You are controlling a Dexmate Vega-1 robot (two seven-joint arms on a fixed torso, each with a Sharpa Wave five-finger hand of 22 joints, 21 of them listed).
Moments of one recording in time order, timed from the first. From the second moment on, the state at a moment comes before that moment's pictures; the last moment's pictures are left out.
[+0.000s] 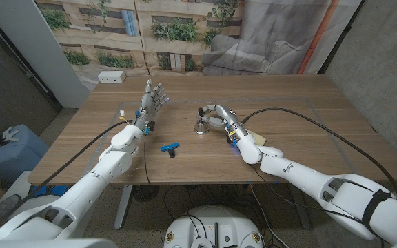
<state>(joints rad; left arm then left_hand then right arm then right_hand) 0.84 0.51 0.37 -1.30 -0.65 -0.29 -0.03 0.00 0.05 0.04 0.13 0.31 0.06 -0.22 0.21 0.23 0.12 -0.15 0.21 0.20 0.15 -0.04 0.19 0.19 0.26 0.02 0.20 0.18 -0.56 -0.35 -0.90 -0.96 -0.43 0.49 -0.60 0.85 0.02 0.27 -0.16 0.23 0.88 -0.19 0.45 0.19 1.04 -0.22 0.28 0.20 0.63 -0.06 0.43 0.23 0.53 -0.05 0.20 0.16</state>
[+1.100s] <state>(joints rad) 0.84 0.51 0.37 -1.30 -0.65 -0.29 -0.03 0.00 0.05 0.04 0.13 0.31 0.06 -0.22 0.21 0.23 0.12 -0.15 0.21 0.20 0.15 -0.04 0.19 0.19 0.26 0.02 0.20 0.18 -0.54 -0.33 -0.90 -0.89 -0.41 0.58 -0.65 0.84 0.10 0.32 -0.15 0.22 1.01 -0.17 0.47 0.18 1.20 -0.21 0.28 0.20 0.74 -0.08 0.42 0.23 0.55 -0.05 0.19 0.16</state>
